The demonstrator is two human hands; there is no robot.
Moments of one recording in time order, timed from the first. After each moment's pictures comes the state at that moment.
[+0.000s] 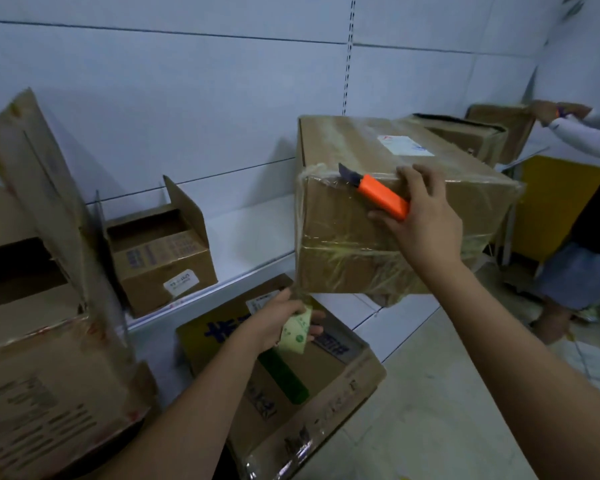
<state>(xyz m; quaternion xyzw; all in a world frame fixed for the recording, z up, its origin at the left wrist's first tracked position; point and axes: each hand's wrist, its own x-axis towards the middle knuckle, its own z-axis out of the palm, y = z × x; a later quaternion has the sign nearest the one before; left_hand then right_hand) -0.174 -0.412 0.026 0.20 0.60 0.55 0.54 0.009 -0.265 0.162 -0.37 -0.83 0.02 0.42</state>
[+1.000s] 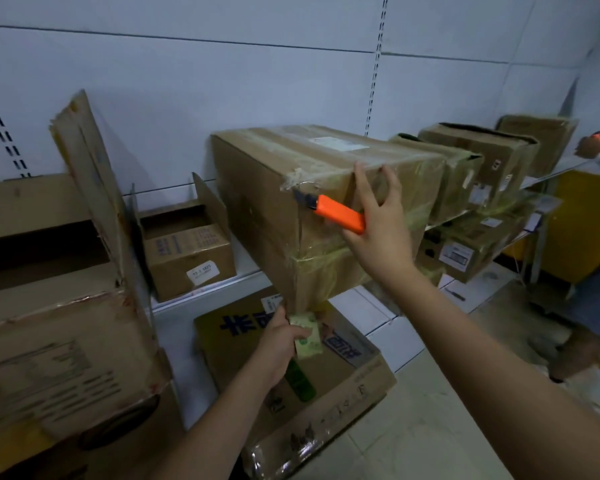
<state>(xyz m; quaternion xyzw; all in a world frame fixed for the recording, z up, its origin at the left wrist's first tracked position) -0.135 -0.455 0.010 0.15 0.57 0.68 0.43 -0.043 -0.309 0.156 -0.25 -0.87 0.10 0.40</state>
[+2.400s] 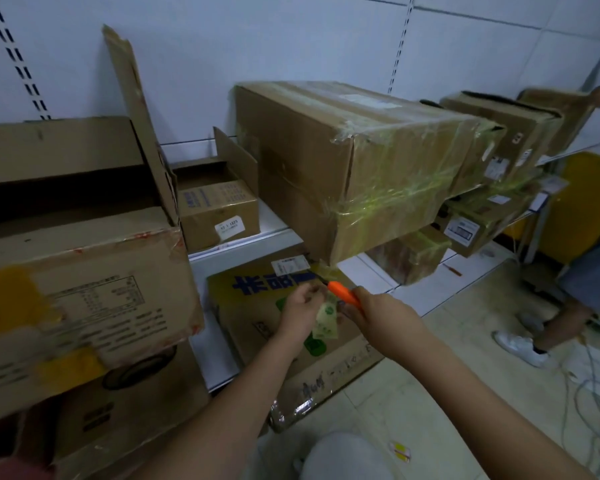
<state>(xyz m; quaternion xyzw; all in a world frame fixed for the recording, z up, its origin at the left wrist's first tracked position) -0.131 -0.468 -0.029 0.19 0.67 0.63 0.34 0.007 -0.396 0.040 -0.28 -0.96 0.06 0.03</state>
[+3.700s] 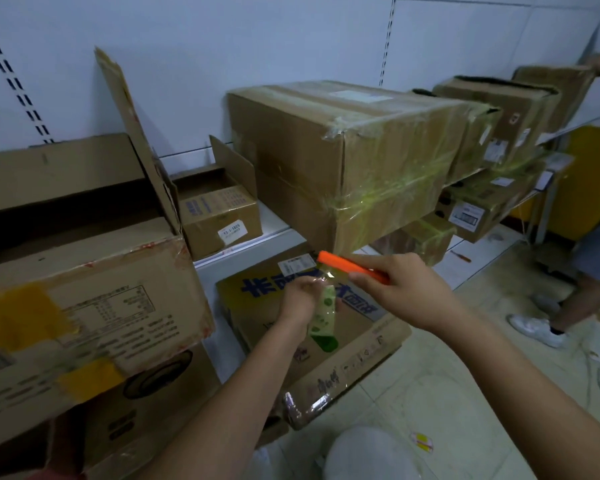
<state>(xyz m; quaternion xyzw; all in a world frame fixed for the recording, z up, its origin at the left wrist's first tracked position) -0.125 -0.489 0.025 0.11 0.69 0.61 0.37 0.025 -0.396 0.104 -0.24 -0.95 0.18 0.10</state>
